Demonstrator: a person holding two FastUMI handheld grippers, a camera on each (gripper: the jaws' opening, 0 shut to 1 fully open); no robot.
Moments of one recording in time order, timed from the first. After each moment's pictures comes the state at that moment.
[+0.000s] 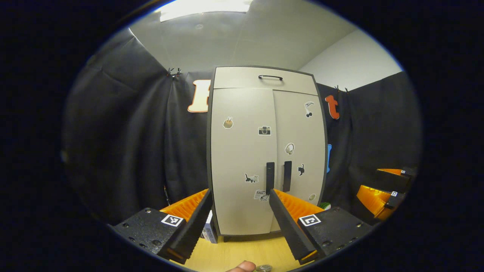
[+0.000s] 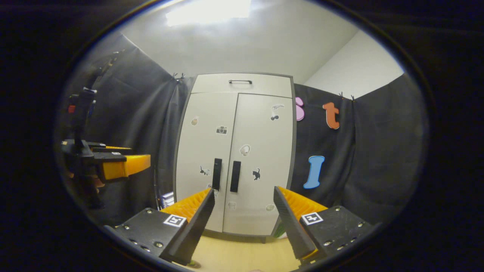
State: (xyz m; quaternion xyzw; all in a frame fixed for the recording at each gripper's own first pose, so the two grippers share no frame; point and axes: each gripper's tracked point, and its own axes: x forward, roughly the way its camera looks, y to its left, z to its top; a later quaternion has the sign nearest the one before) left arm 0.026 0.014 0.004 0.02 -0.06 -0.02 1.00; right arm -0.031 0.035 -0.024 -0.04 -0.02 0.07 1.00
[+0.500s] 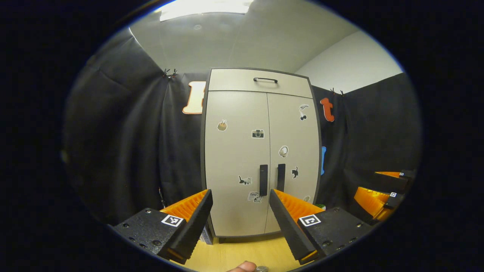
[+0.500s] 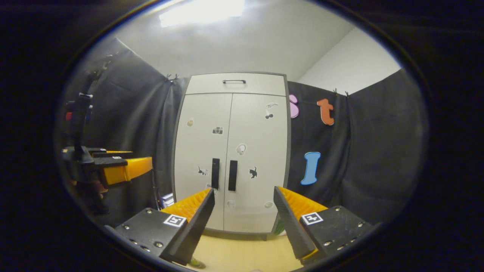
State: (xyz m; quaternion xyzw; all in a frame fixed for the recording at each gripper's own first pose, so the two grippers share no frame) left arm 0.028 -0.005 0.005 0.01 -0.06 -0.04 1.00; right arm -0.041 0.015 -0.012 -0.01 -0.01 0.04 1.00
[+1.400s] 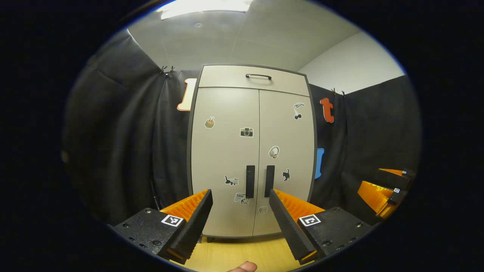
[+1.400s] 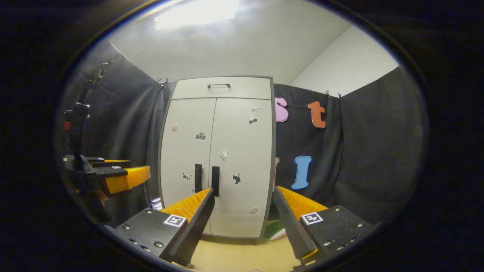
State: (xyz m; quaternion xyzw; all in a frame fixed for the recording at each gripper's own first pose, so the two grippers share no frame) left arm 0.052 -0.057 0.001 -0.01 -0.05 -0.03 1.00; right arm -0.017 -0.035 0.002 -0.01 -0.03 0.03 1.00
